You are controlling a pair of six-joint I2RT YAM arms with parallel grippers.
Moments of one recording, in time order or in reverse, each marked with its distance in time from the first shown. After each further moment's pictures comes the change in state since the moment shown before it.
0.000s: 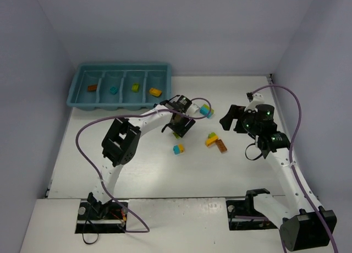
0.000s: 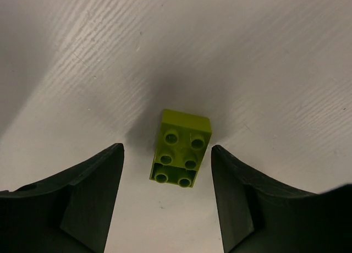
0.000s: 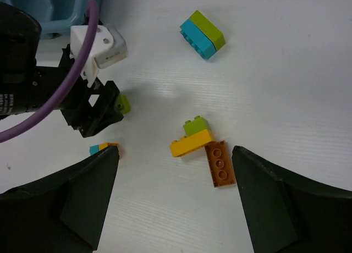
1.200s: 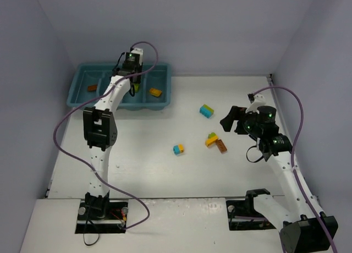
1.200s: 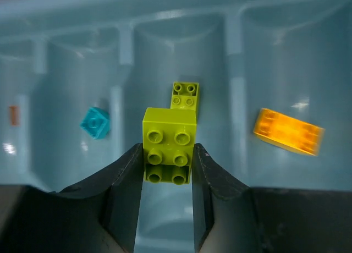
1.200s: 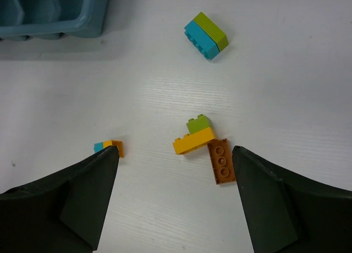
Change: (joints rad) left arm 0.466 0.082 0.416 0.155 -0.289 -0.021; right arm 0.000 -0.043 -0.003 -0.019 -0.005 0.000
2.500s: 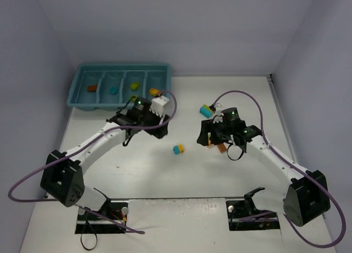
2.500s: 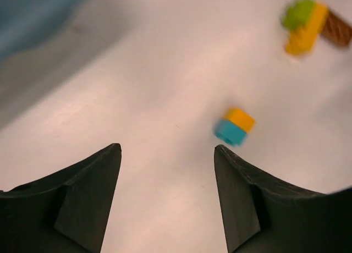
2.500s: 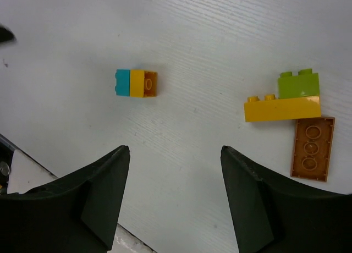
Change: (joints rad) left arm -0.257 -0.795 -0.972 0.116 0.428 -0.058; right arm 0.314 0.274 -0.014 -0.012 -0.045 -0.008
